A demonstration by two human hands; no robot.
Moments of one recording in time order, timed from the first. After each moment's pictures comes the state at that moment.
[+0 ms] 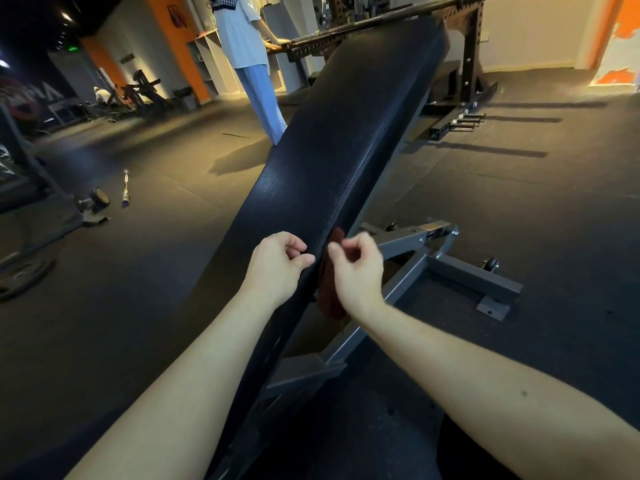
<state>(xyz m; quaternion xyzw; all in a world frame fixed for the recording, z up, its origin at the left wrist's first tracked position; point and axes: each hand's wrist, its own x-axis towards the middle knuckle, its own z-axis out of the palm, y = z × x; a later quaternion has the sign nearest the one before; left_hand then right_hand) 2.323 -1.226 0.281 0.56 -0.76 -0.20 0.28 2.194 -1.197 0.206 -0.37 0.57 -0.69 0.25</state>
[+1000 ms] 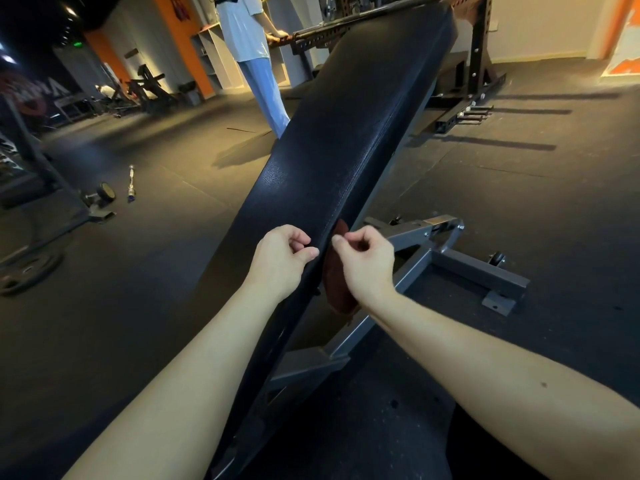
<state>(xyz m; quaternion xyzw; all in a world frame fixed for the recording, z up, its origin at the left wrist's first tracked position) 2.325 -1.228 0.278 0.55 -0.76 -0.21 0.29 2.186 -1.191 0.216 -0.36 0.58 -0.68 0.27</state>
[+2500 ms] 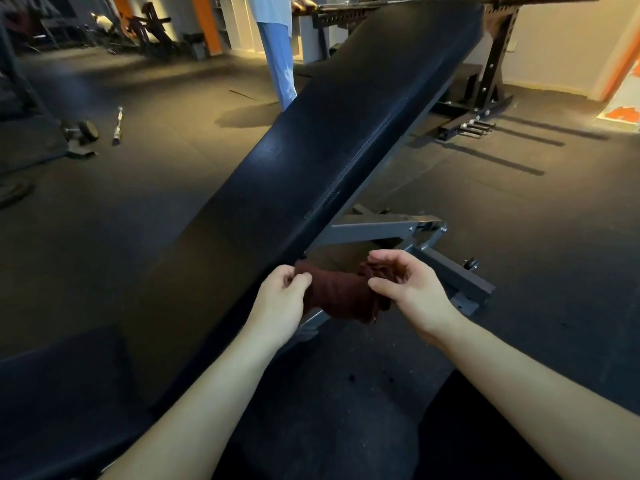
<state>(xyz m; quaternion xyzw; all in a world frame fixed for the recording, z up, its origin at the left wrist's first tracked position) 2.333 -1.120 0.209 0.58 -0.57 -0.44 0.37 2.113 -1.089 0.180 -0.49 0.55 -0.53 0.42</state>
